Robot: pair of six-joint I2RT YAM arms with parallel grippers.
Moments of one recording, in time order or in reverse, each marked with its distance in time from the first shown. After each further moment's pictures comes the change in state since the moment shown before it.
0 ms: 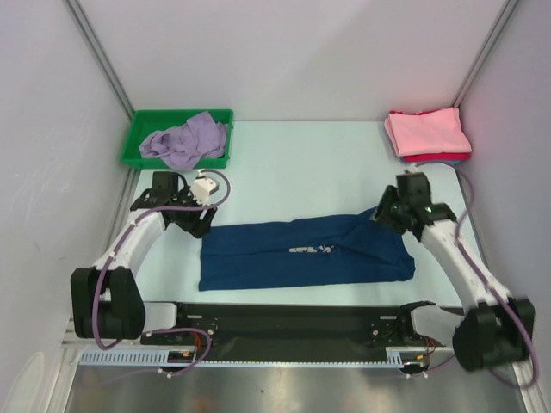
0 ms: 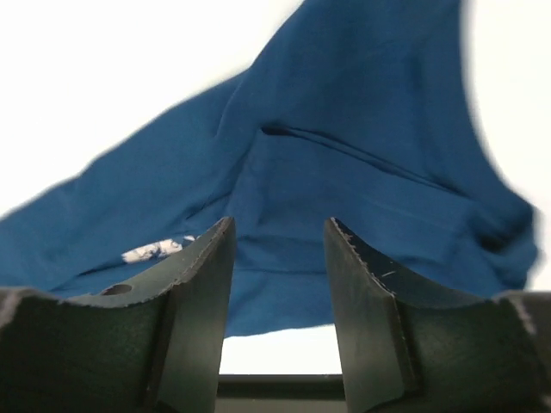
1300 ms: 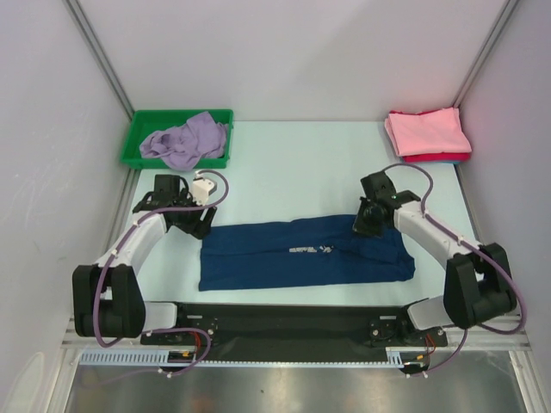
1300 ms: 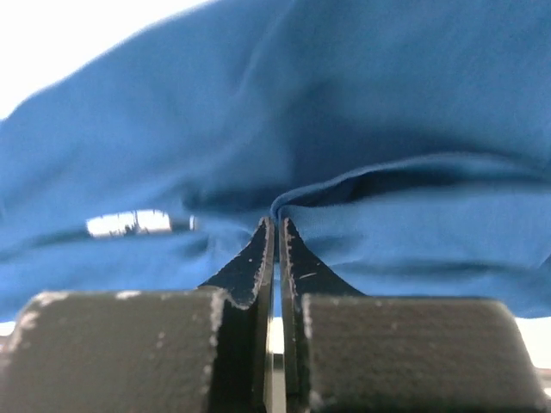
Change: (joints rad) left arm 0.000 0.026 -0.042 0.070 -0.055 -0.110; right arm 0.168 0.344 0.095 -0.009 -0.026 0.048
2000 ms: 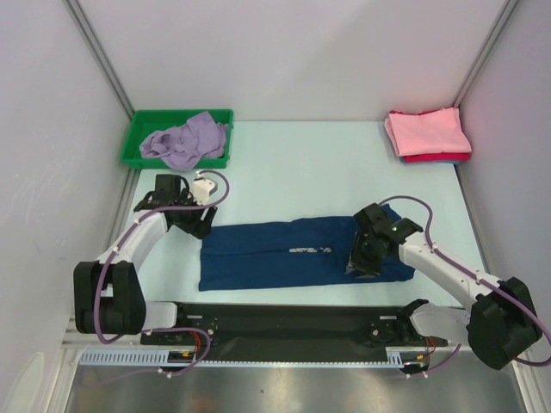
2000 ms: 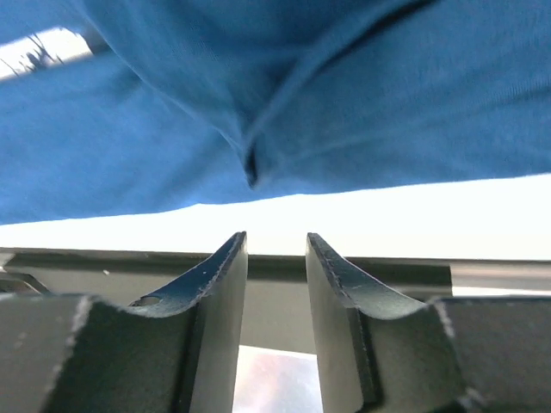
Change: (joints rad) left arm 0.000 0.020 0.000 0.013 0.000 0.007; right arm 0.212 -0.282 -0.230 -0.167 -0.101 0.204
